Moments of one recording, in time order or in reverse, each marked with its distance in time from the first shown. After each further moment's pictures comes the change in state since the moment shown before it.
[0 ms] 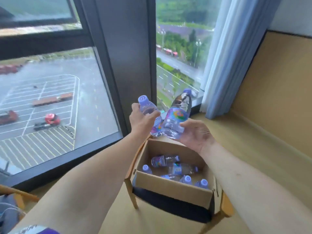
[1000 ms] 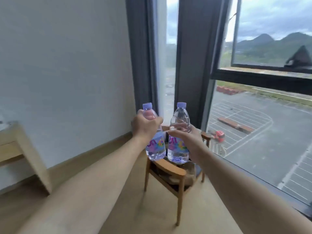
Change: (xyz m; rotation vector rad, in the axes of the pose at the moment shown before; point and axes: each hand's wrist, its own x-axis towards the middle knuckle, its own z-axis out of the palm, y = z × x) left_hand -0.458 0.032 -0.550 0.266 1.378 -0.152; right_hand -0.236 0.413 0.414 -0.762 -0.941 0.207
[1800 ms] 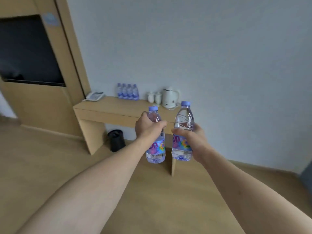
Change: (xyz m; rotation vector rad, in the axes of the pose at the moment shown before) left_hand 0.202 -0.238 -0.563 0.261 0.891 -0.336; right_hand 0.090 0.112 0.698 0.057 -0.933 0.169
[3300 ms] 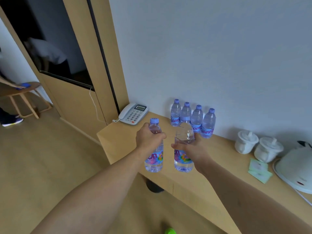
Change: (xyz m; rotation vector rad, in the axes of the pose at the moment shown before) left_hand 0.855 -0.279 -0.095 0.139 0.177 -0.233; right_hand 0.765 0.162 0.528 -0.169 -0.317 0.203
